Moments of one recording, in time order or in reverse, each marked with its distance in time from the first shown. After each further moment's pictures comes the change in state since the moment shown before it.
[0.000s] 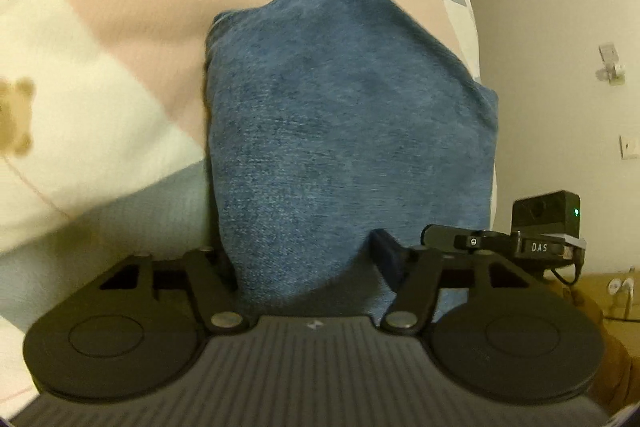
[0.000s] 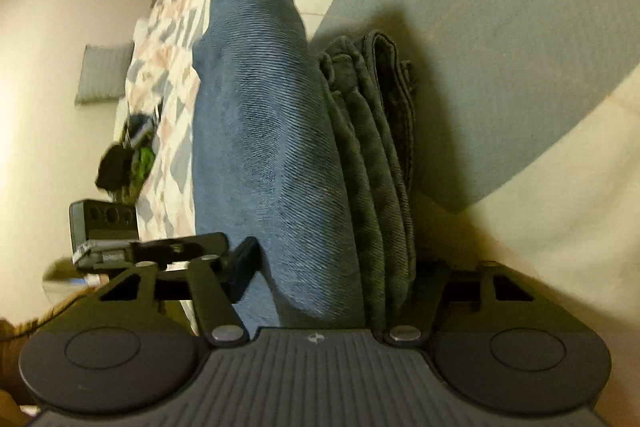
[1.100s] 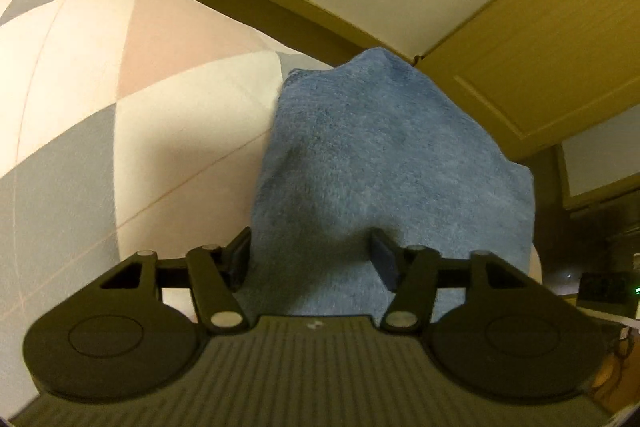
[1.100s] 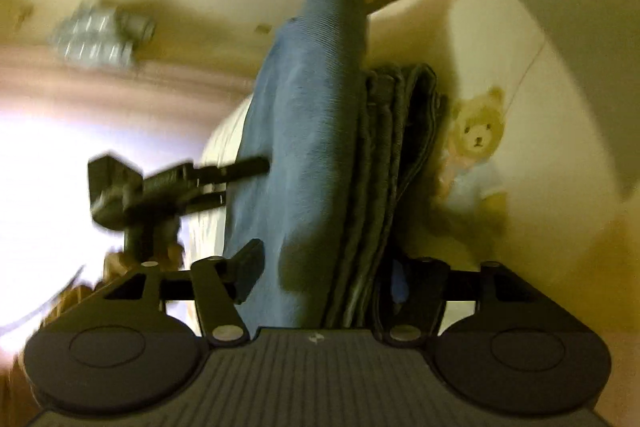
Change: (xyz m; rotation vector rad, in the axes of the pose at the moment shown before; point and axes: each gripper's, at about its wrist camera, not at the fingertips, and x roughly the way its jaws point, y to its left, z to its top) left arm 0.238 -0.284 0.222 1.139 0.549 -0.057; right arm -0.062 -0.009 -0.101 0.579 -1.177 -0.018
